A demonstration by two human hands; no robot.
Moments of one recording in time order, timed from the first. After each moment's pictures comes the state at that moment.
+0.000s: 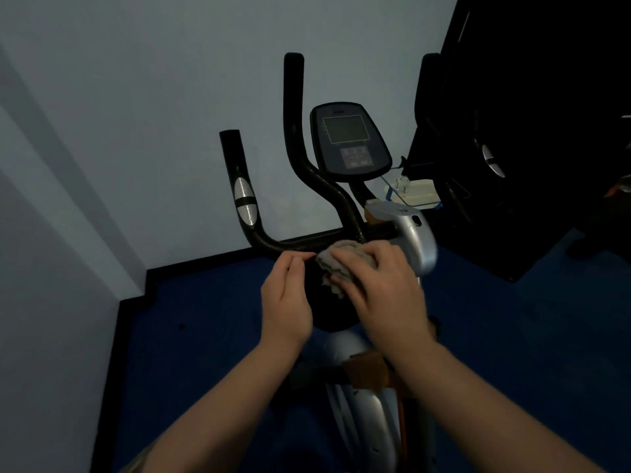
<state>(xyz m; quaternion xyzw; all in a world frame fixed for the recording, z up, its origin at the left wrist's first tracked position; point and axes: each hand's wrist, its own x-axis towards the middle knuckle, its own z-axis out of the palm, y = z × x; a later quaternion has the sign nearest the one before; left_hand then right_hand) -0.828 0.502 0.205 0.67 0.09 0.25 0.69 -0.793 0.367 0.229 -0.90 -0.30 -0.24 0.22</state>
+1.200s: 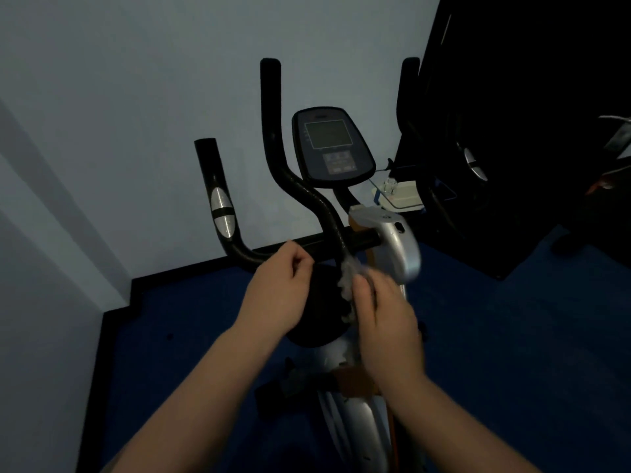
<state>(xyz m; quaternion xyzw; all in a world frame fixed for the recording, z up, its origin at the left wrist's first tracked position) -0.813 0.507 0.249 0.87 0.12 0.10 0.47 -0.810 0.356 0.208 -0.86 -0.14 -0.10 0.47</state>
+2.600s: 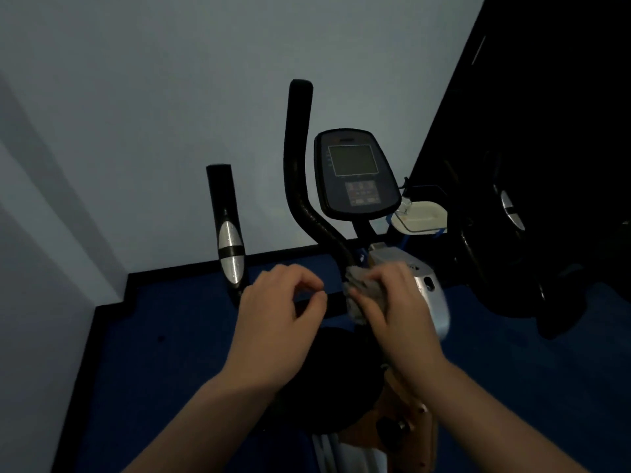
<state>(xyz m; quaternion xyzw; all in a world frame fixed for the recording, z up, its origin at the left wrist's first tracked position) -0.786 0.535 0.265 0.88 0.07 0.20 0.43 -0.709 0.374 0.234 -0.87 -0.27 -0.15 0.38</state>
